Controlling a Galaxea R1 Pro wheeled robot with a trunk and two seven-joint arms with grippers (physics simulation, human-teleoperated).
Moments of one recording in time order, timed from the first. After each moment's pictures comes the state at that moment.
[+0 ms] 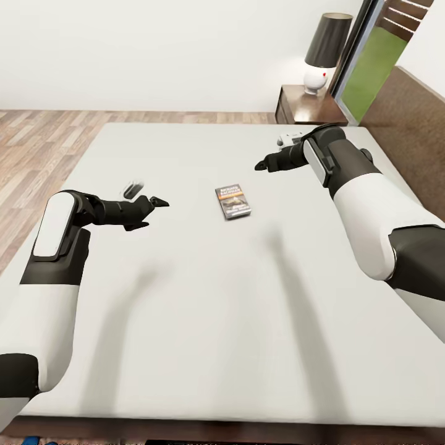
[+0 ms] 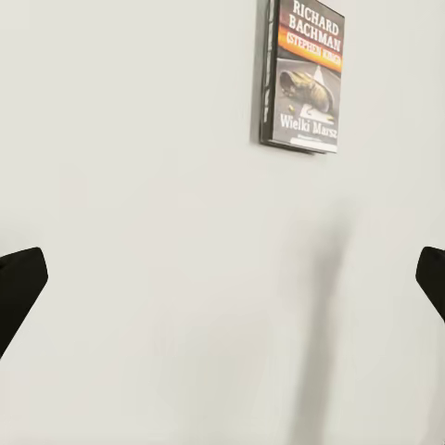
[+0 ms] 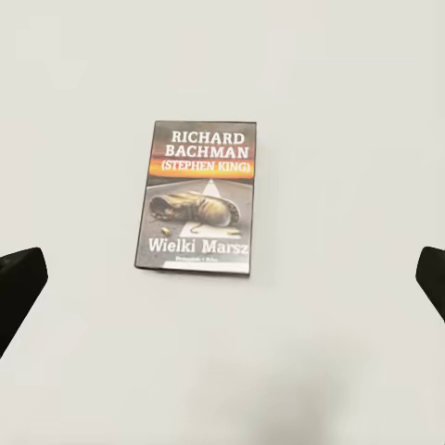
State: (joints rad) left arm -1.11 0.15 -0.02 -1.31 1.56 1.04 0.86; right arm -1.71 0.02 0.11 -0.44 0.13 0.77 0.41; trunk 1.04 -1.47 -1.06
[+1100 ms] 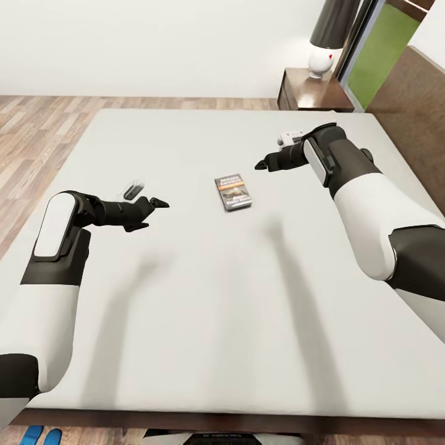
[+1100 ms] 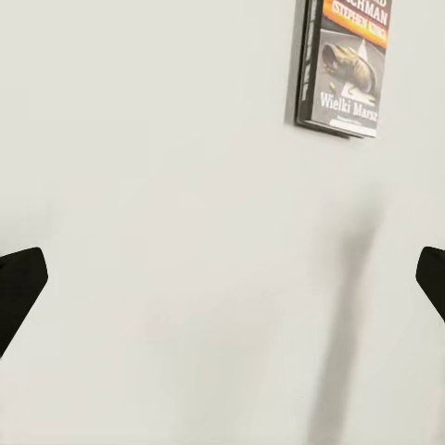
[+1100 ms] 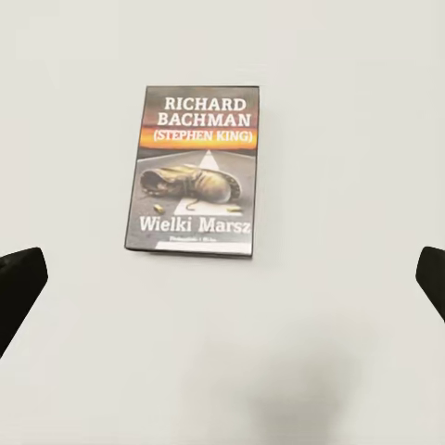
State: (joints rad) left arm -1.11 0.15 -0.02 -1.30 1.55 1.04 0.86; right arm -1.71 0.02 0.12 -0.45 0.13 0.77 0.41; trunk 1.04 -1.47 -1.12
